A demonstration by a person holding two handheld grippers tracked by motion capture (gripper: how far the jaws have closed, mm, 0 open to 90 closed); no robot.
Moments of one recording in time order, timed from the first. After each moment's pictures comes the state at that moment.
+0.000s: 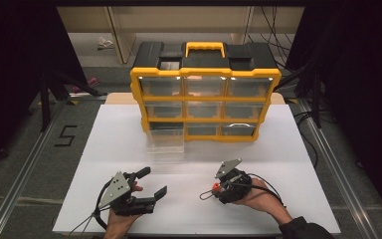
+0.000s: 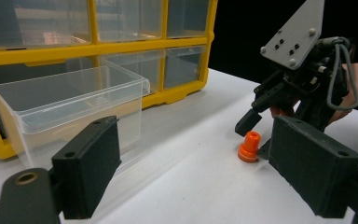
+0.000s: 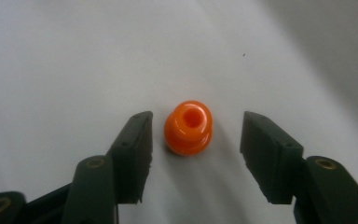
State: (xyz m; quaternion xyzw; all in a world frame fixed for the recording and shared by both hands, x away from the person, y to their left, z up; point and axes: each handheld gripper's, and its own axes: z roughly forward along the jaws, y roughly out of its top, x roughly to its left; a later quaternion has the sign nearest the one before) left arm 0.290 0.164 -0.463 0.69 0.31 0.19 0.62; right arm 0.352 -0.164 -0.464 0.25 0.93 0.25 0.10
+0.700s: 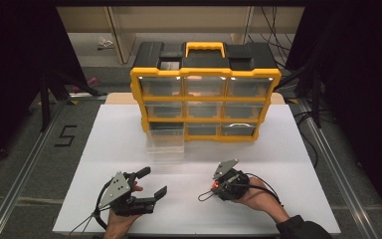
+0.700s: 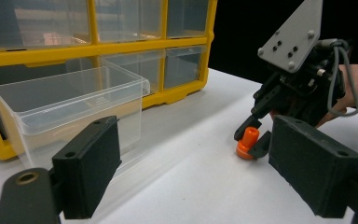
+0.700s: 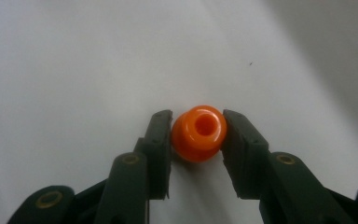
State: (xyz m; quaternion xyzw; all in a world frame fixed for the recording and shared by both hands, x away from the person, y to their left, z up) left arm 0.290 0.163 -0.463 0.69 0.30 0.19 0.62; right arm 0.354 -0.160 -0.465 0.23 0.93 0.25 0.11
